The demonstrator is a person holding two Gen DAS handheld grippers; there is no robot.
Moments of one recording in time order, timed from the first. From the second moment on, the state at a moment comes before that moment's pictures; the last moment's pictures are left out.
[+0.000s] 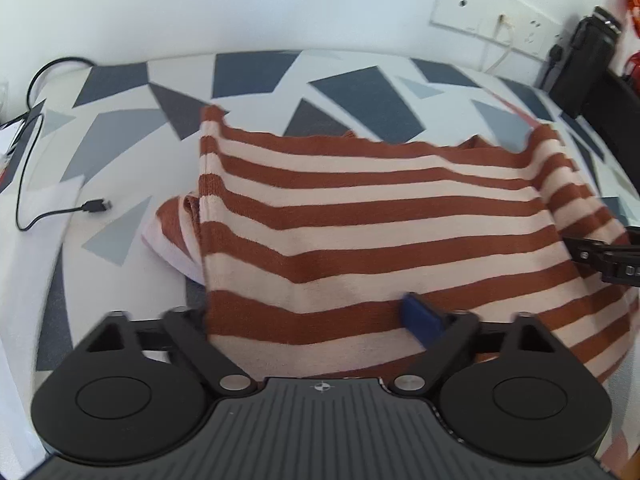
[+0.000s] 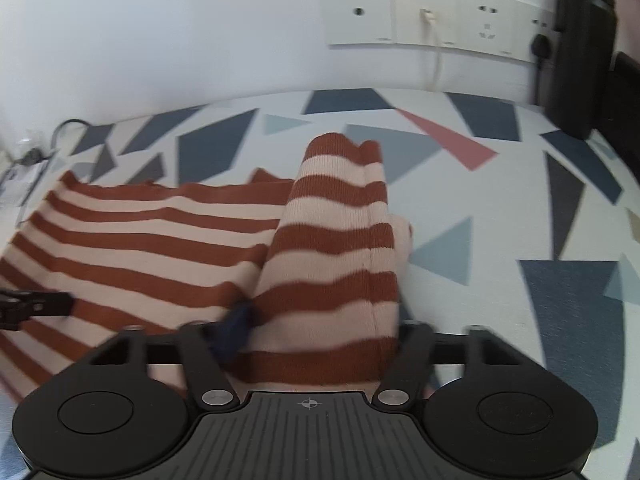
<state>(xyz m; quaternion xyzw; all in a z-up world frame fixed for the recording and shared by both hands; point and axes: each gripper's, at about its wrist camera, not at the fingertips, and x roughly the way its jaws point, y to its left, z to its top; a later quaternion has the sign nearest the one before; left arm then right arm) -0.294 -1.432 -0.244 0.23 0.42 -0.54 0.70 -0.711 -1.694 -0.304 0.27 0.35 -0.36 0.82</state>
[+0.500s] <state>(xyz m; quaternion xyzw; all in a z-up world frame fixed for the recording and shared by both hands) -0.284 -1.372 -0.198 0.16 0.41 -0.51 0.73 -0.703 -1.654 -0.262 0.31 0.30 -0.28 0.86</state>
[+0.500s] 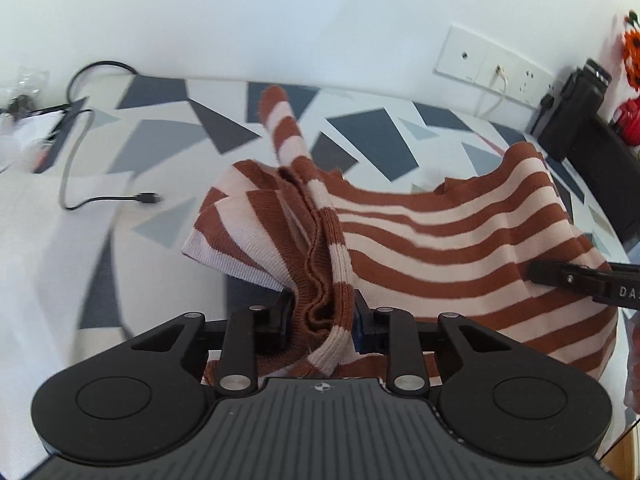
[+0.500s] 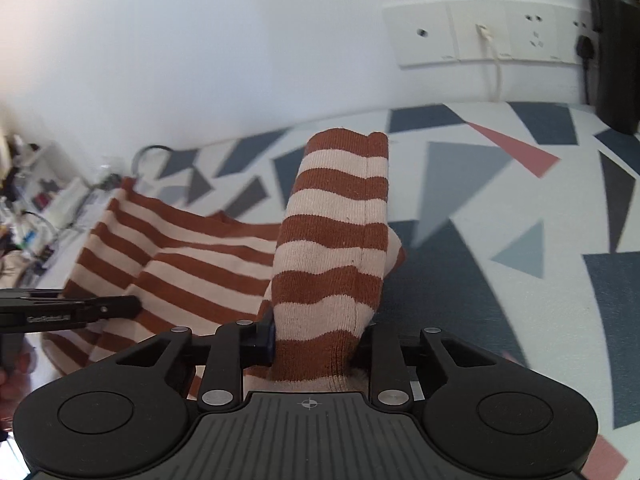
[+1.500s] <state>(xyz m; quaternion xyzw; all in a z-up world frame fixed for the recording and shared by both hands) -0.274 -0.882 -0.115 -0.01 0.36 -0.26 0.90 -0.515 -1.254 -0.136 0.13 0.32 0.00 0.94</state>
